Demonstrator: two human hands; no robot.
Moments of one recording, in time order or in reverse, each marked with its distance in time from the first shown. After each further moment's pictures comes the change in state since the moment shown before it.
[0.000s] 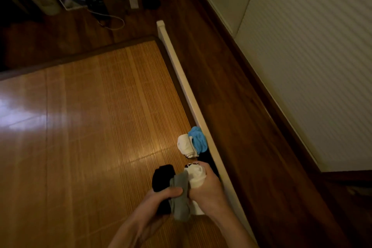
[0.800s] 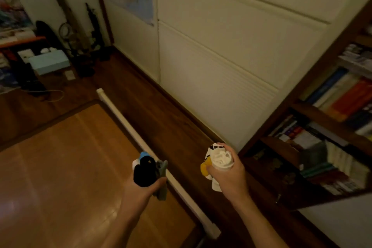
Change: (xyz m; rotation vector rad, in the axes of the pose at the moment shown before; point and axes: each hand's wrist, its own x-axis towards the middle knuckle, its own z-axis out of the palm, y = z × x) left_hand -0.247 -0.014 0.173 0.722 0.031 0.609; right_hand -0.340 -0.107 -0.197 0.270 0.707 -0.306
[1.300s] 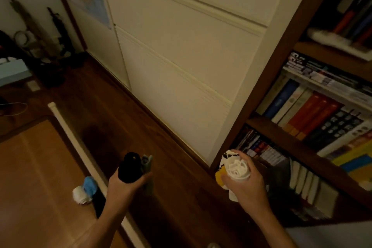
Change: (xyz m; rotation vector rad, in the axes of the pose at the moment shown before) left_hand 0.085 0.056 0.273 0.034 0.058 0.082; right_hand 0.175 0.064 -0.276 -0.036 0.036 -0.029
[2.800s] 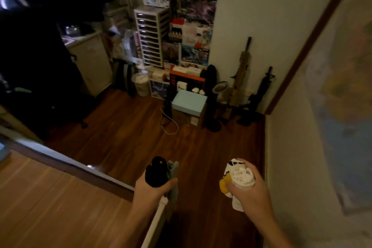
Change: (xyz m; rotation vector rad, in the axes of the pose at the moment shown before) left_hand 0.758 0.250 -0.465 -0.390 0.918 -0.088; right_hand 0.692 -0.389 0.954 -0.063 -1.068 -0.293
